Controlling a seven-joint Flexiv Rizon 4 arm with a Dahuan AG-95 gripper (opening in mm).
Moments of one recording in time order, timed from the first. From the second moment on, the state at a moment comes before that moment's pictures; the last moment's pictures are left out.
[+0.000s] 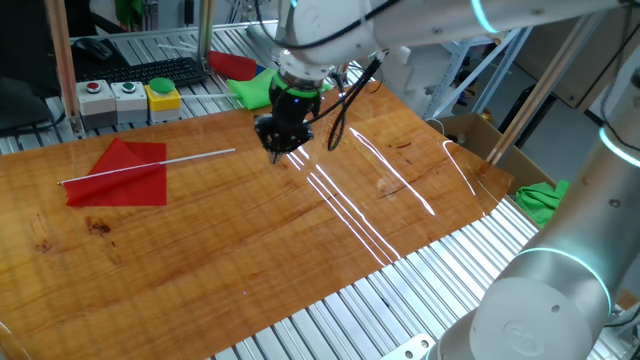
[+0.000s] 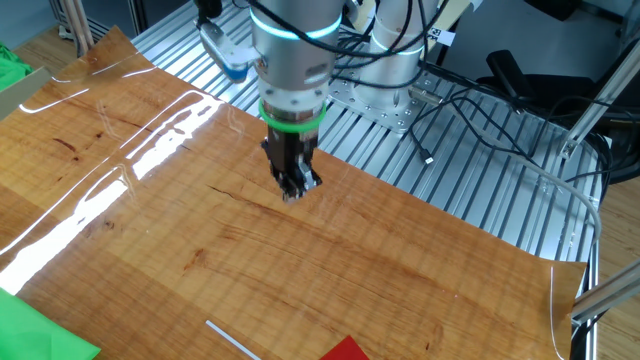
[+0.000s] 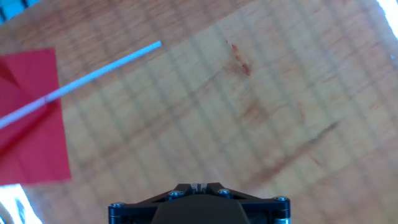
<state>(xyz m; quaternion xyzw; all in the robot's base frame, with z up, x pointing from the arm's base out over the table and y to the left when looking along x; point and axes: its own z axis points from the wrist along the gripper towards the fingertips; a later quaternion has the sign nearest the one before) 0.547 0.042 0.132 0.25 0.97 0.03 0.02</state>
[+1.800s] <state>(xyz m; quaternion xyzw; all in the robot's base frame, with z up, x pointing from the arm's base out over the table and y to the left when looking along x) 0.657 0.091 0.106 0.35 0.94 0.01 0.01</state>
